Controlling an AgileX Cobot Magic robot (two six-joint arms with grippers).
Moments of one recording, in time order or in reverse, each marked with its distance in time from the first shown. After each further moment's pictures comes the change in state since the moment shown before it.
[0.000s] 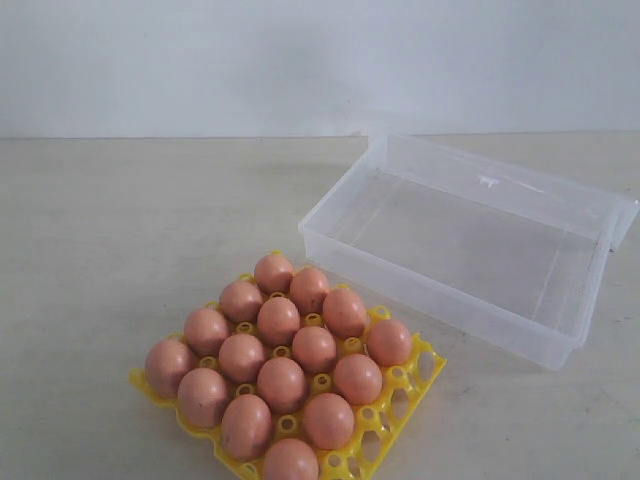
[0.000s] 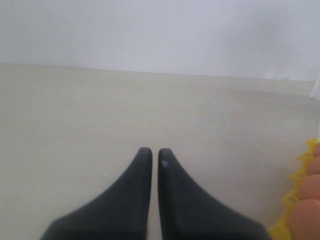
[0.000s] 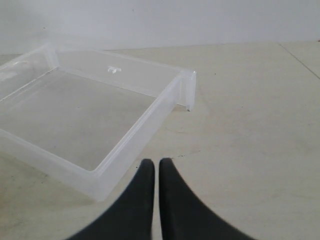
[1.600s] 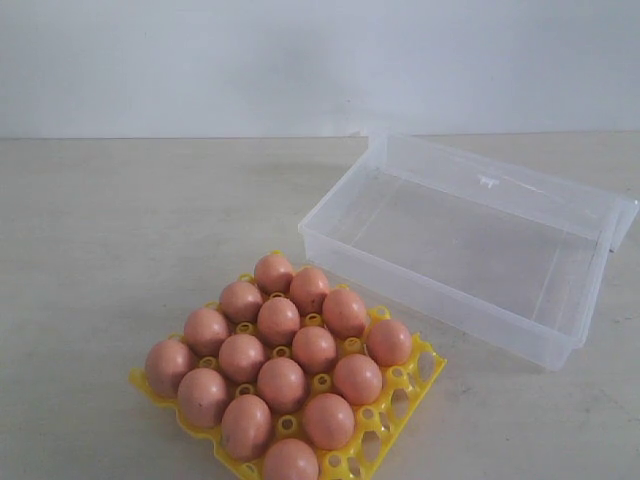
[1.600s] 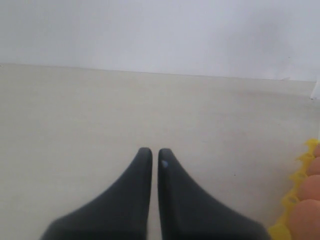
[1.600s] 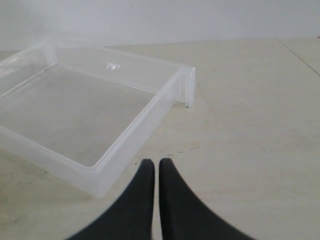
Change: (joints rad) left arm 0.001 0.000 0.000 0.000 0.000 0.000; right arm 0.000 0.000 0.000 0.000 0.012 0.000
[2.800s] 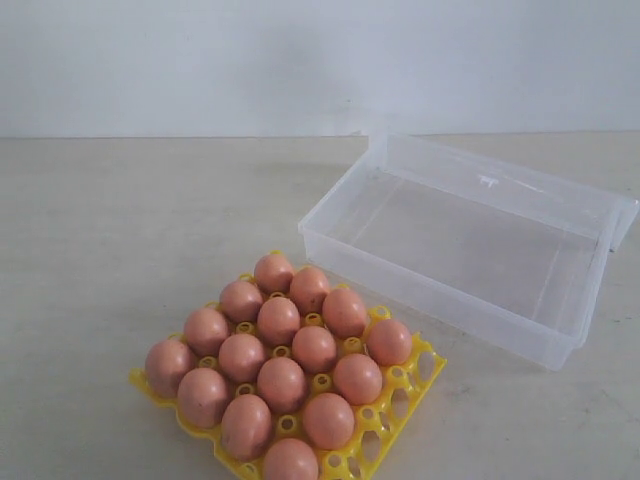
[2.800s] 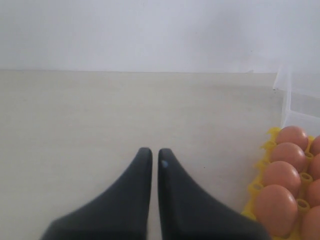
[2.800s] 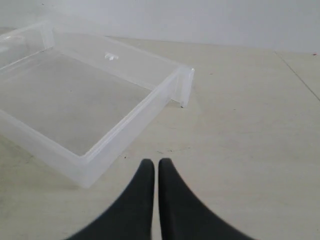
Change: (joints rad) left arm -0.117 0.000 0.000 0.000 0.000 0.000; right arm 0.000 0.000 0.000 0.000 0.009 -0.115
